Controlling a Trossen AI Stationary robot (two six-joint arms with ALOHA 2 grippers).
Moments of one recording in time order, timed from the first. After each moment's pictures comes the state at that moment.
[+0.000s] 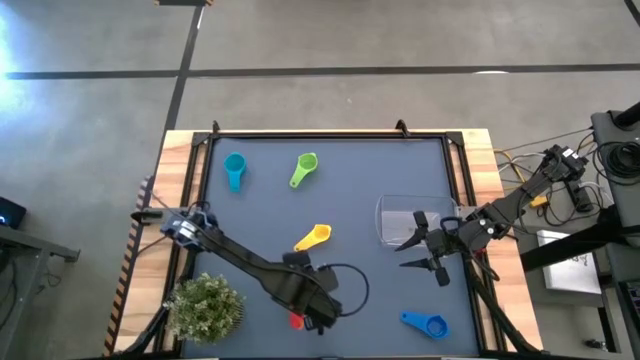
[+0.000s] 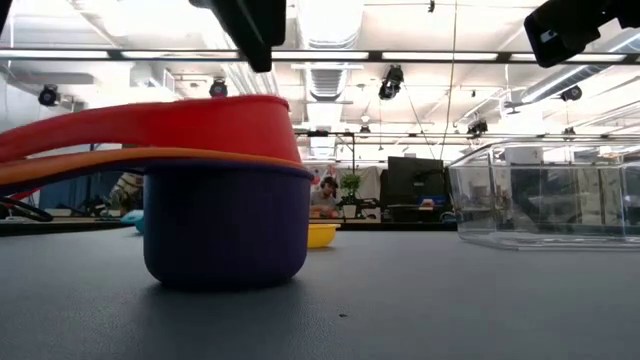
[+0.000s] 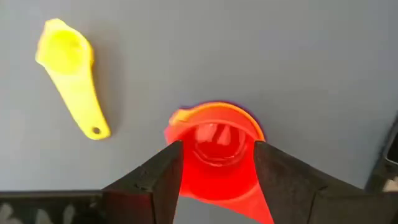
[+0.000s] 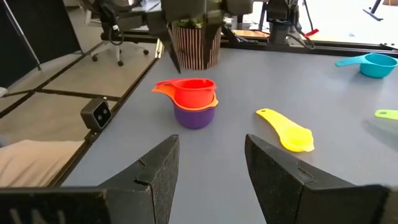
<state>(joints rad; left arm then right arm) -0.51 2.20 2.12 -1.33 -0.25 -0.82 0.61 0.75 0.45 -0.02 0.32 0.15</state>
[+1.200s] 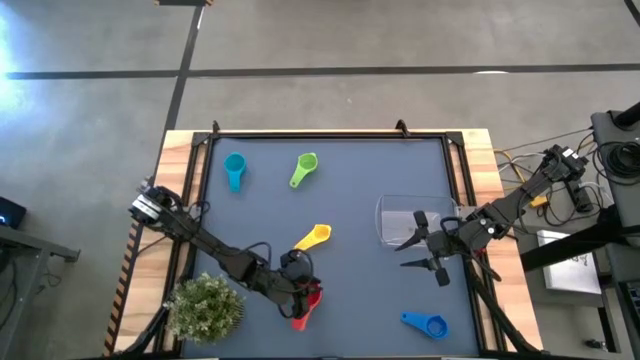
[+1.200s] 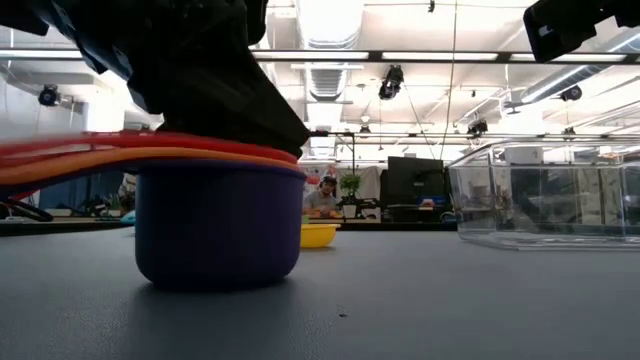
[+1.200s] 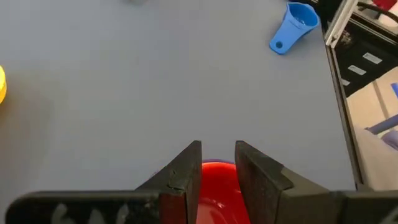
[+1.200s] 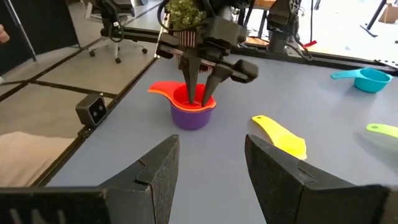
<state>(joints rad) -0.53 1.81 0.92 0.23 -0.43 -0.76 0.61 0.75 0.45 -0.01 0.32 0.08</state>
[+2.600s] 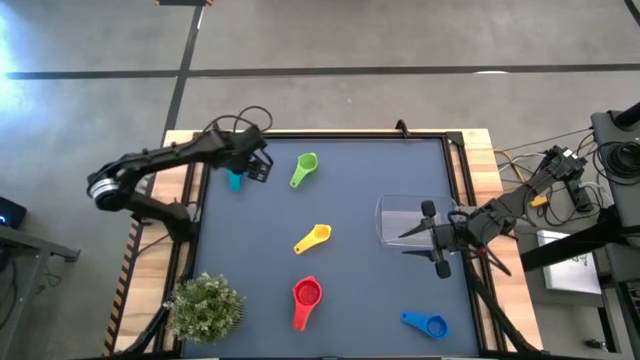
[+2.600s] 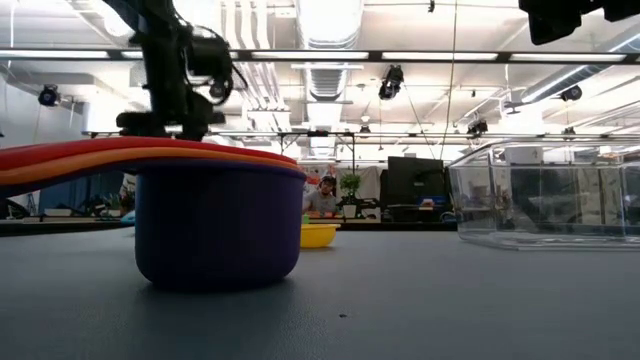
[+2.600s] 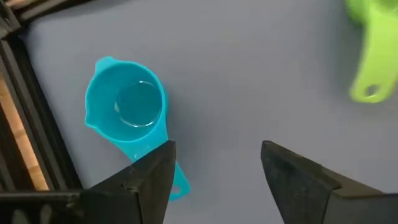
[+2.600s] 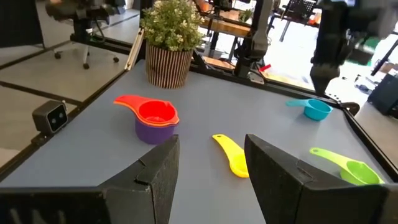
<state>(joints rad) 0.59 1.38 0.99 -0.94 -0.25 -0.57 0.60 0.65 0.45 -0.03 0.43 -0.08</state>
